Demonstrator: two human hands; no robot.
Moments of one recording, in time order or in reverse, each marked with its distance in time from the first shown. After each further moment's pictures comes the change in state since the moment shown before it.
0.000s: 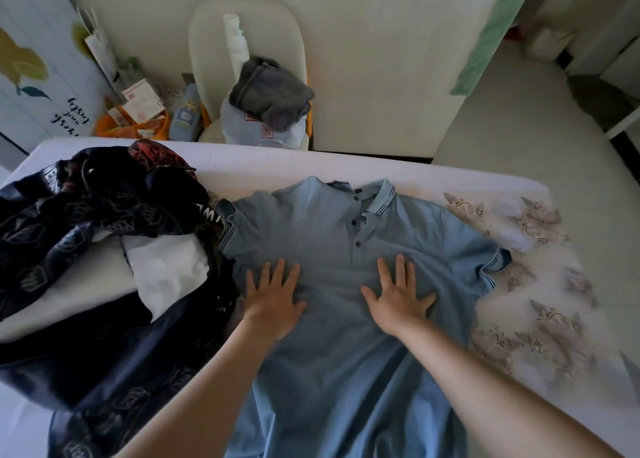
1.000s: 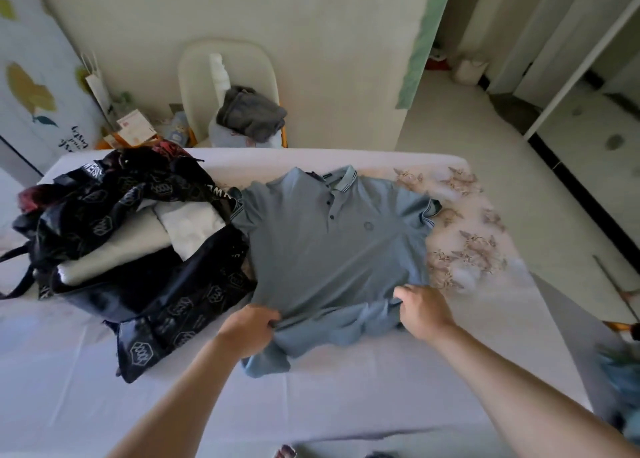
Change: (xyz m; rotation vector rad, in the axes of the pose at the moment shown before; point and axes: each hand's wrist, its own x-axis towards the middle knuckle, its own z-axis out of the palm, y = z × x) left_hand -0.178 -0.052 0.078 -0.229 0.038 0.248; right_hand -0.200 0.099 0.054 -0.062 0.540 -0.404
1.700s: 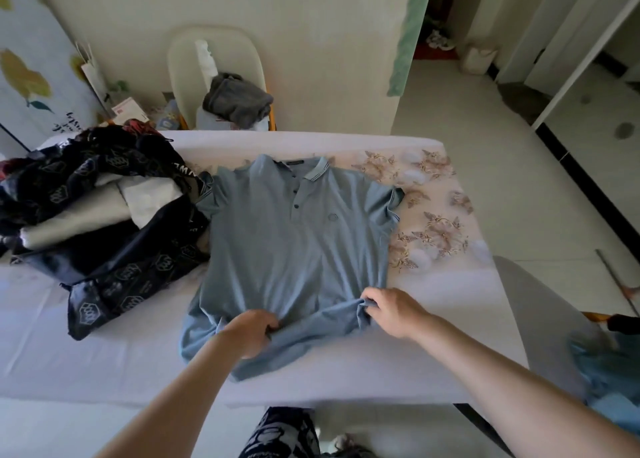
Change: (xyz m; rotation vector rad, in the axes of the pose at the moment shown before) left_hand -0.006 0.113 0.075 0.061 -0.217 -0.114; right_hand -0.054 0.063 -0.018 0.283 -0.455 0.020
